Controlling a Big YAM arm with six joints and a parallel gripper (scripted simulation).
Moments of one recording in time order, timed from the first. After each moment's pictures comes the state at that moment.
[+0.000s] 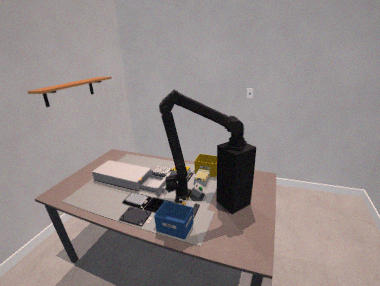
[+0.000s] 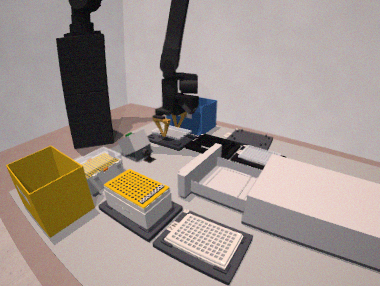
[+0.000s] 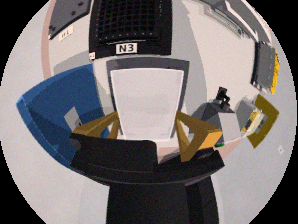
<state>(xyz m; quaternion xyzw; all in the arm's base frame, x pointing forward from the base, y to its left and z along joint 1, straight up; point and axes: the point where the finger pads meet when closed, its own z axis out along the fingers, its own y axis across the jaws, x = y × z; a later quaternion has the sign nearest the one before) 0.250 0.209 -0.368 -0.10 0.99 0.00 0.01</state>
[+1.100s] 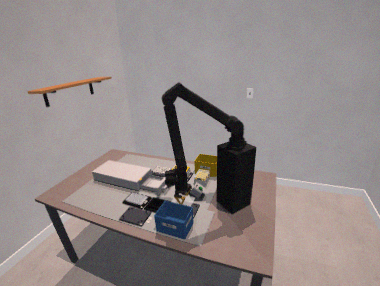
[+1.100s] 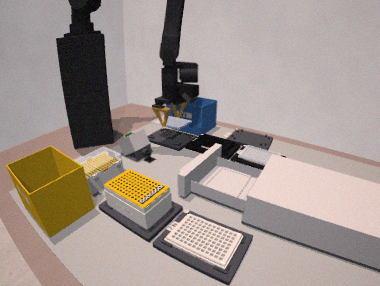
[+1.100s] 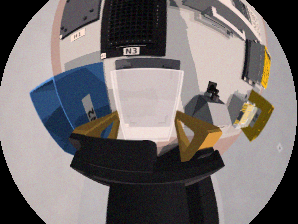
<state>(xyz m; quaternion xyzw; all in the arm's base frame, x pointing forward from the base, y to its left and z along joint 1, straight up) 0.250 0.209 -0.328 -0.10 0.99 0.00 0.01</state>
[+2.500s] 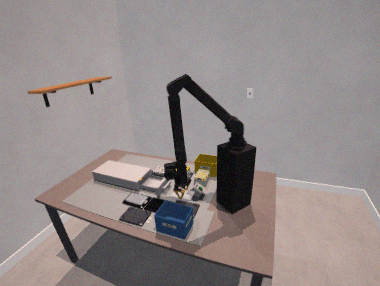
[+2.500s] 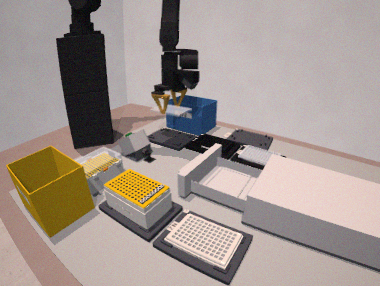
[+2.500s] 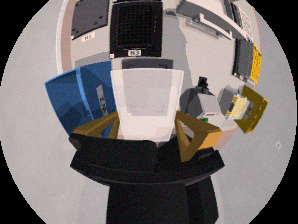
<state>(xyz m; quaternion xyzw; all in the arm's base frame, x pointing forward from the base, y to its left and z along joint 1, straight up) 0.250 0.209 -0.282 -0.10 0.99 0.00 0.01</state>
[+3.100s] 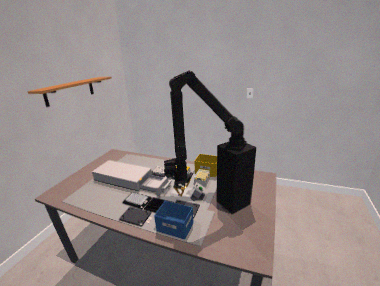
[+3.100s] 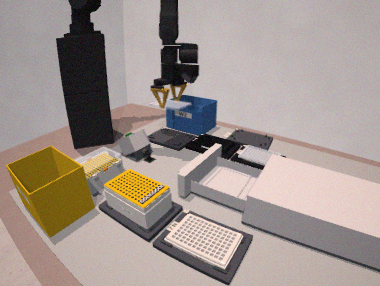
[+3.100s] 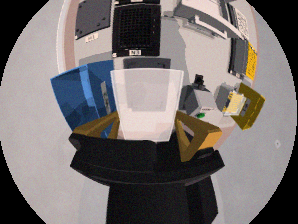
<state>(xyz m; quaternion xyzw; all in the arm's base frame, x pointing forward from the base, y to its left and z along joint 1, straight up) 0.249 0.208 -0.261 -0.10 0.99 0.00 0.00</state>
